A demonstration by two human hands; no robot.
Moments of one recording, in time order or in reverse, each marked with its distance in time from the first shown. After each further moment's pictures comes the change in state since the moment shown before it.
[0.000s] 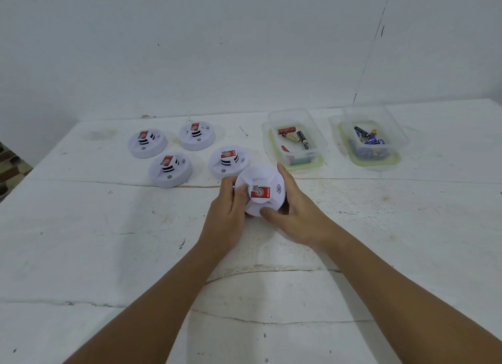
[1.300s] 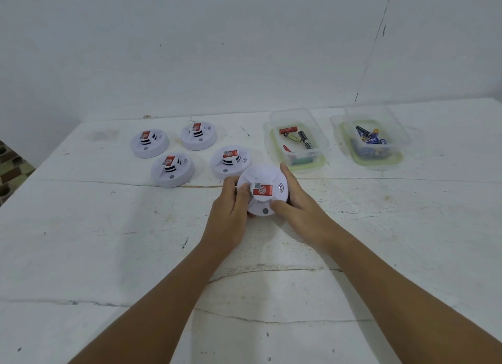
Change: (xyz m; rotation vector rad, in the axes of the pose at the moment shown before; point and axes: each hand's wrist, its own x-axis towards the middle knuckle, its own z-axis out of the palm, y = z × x) left_hand 0.000 0.003 0.000 -0.014 -0.003 -0.016; right_hand -0.008 -0.016 0.001 0.071 0.031 0.097
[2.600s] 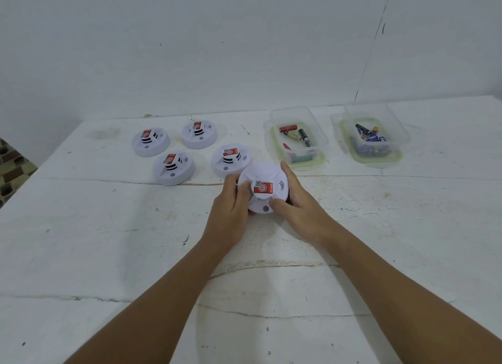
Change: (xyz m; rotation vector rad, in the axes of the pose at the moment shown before) left_hand -0.001 -0.001 0.001 0.022 -0.001 0.008; right_hand 0.003 0.010 0.003 -0.008 0.006 -0.021
